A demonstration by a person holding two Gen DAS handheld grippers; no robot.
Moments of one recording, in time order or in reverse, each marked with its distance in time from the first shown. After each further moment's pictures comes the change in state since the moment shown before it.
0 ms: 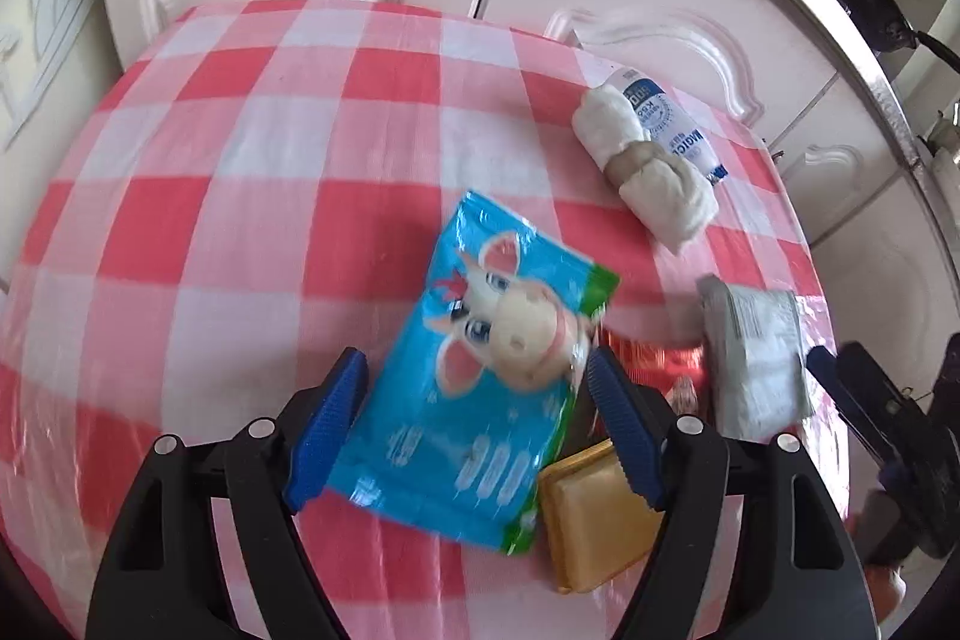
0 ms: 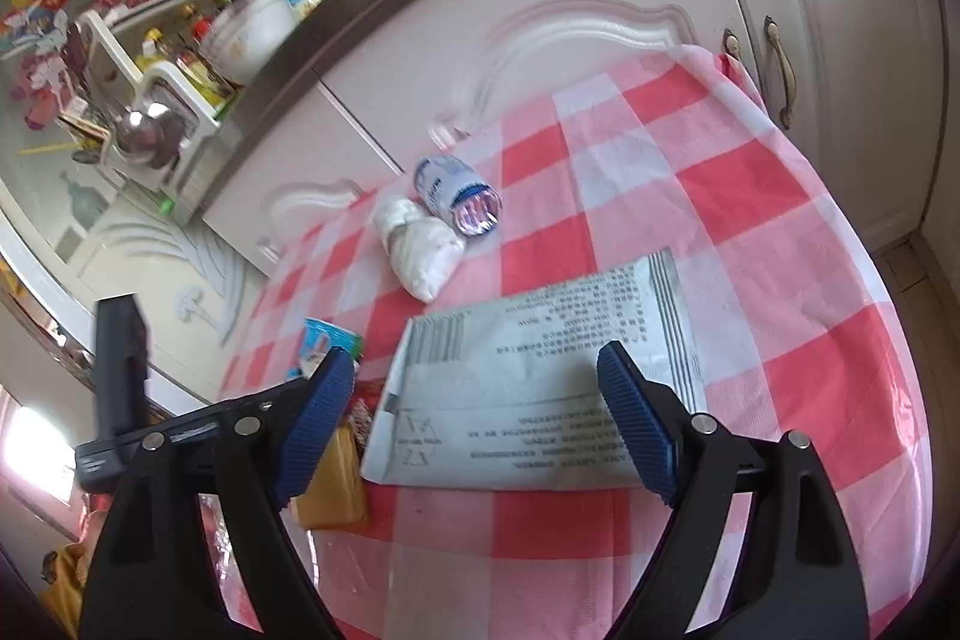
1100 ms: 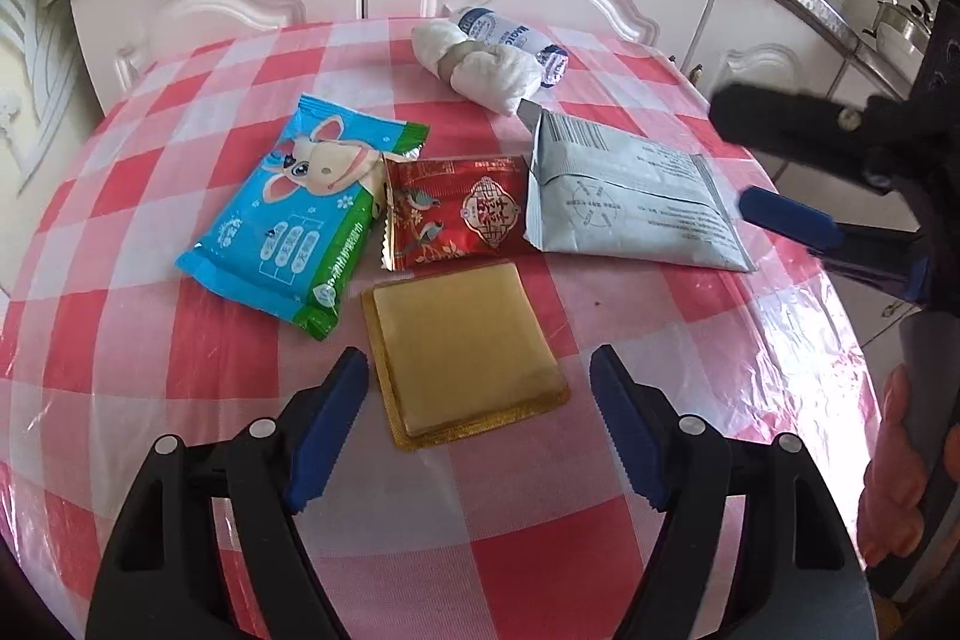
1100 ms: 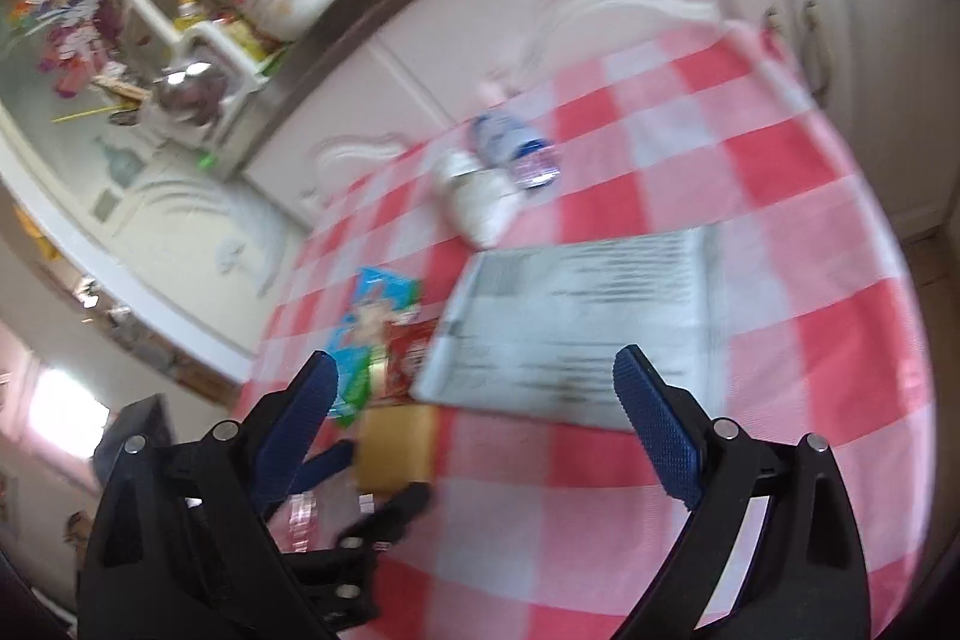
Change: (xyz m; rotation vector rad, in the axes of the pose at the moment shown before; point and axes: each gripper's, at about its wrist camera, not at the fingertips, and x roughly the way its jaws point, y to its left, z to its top) left arm -0.015 -0.080 -0.091 0.206 -0.090 0.055; right arm -0.022 0.013 0.001 -0.034 0.110 0.042
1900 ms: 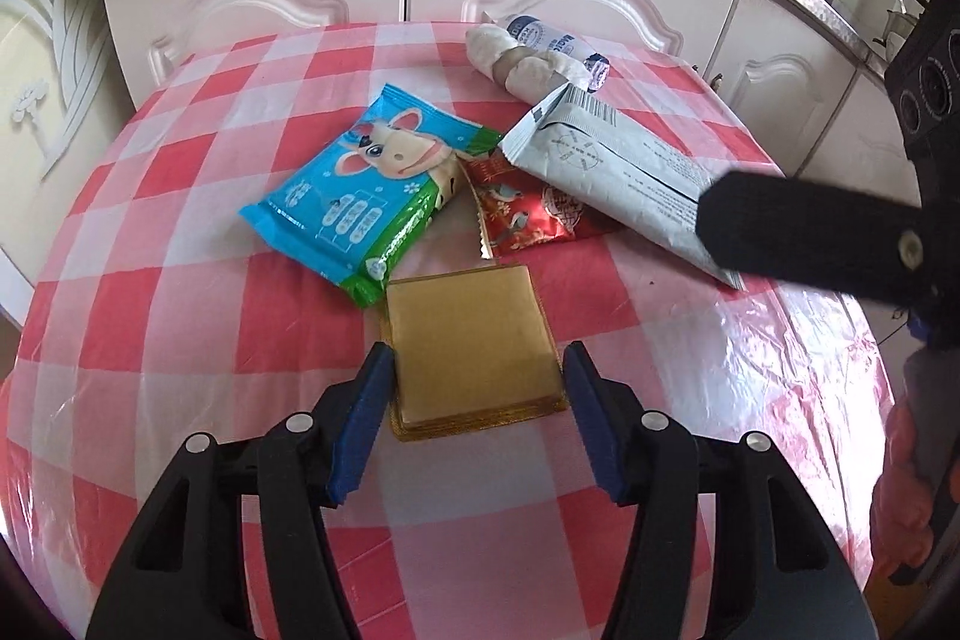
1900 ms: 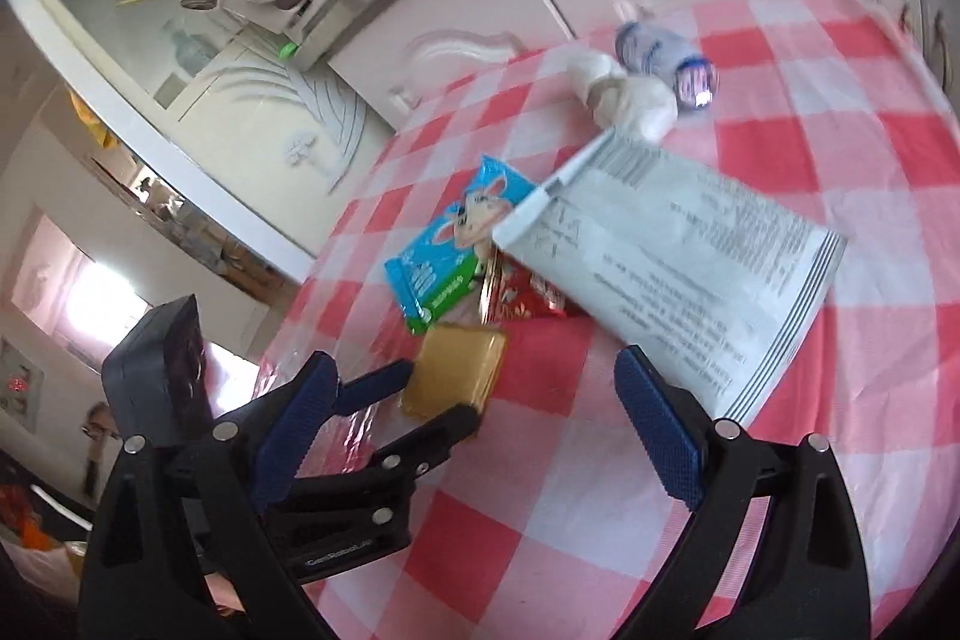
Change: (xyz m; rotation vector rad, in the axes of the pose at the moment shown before) left arm -0.015 0.030 -0.013 -0.020 -0.007 0.007; right arm 0.023 0.055 -0.019 -0.185 0.181 0.178
